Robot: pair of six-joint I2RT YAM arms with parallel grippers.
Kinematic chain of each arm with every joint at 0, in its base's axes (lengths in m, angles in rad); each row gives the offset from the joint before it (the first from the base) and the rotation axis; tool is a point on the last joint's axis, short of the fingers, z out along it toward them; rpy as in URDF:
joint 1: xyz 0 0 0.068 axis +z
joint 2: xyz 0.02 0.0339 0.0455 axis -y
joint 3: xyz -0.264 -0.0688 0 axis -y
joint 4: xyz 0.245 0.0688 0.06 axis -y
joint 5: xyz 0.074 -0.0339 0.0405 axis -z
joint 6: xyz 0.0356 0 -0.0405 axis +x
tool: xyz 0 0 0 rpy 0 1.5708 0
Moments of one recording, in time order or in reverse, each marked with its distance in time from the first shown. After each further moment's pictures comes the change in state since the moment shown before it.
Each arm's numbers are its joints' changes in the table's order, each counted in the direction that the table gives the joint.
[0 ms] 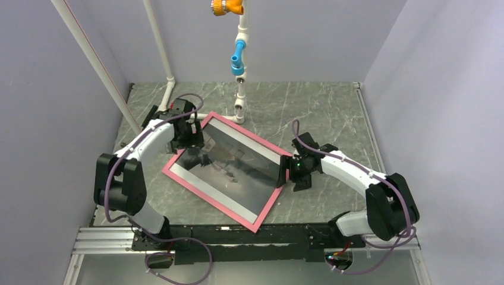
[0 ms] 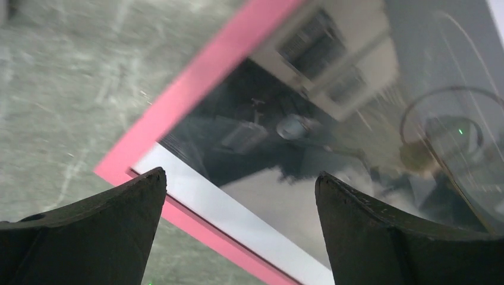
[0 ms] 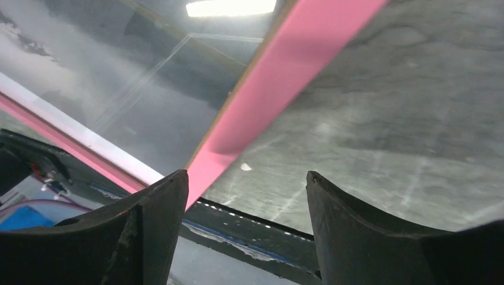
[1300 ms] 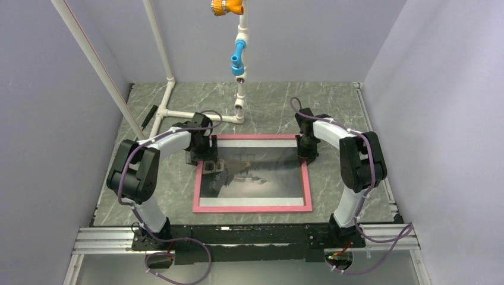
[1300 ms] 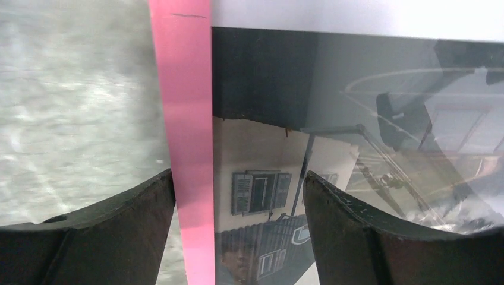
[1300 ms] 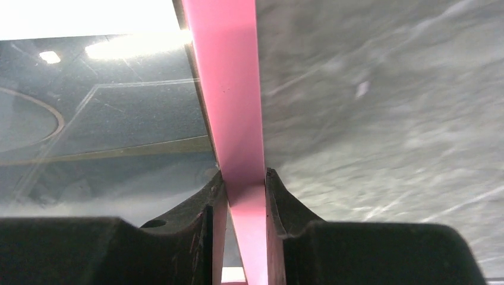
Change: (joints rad) left arm -0.054 -0.164 -0.136 0.222 0.158 0.034; right arm -0.172 -0.477 0.386 -0.110 0.303 -0.209
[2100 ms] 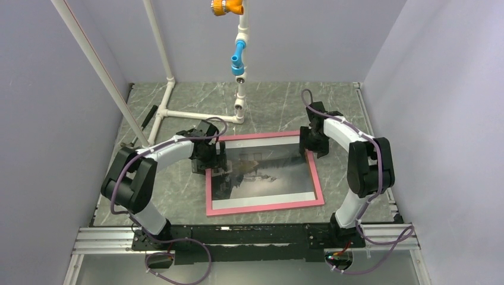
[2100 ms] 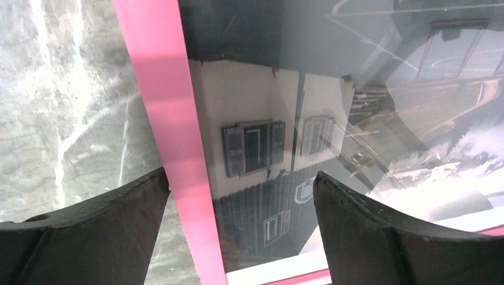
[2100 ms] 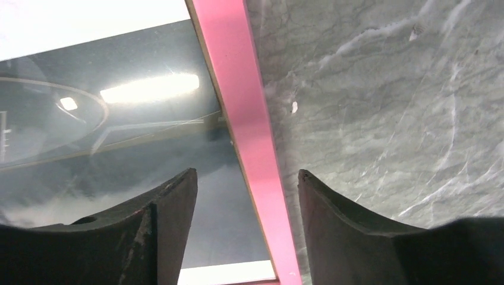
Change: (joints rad) left arm -0.131 0.083 -0.076 0.026 0.059 -0.134; right arm -0.109 0.055 0.030 0.023 0.034 -0.071
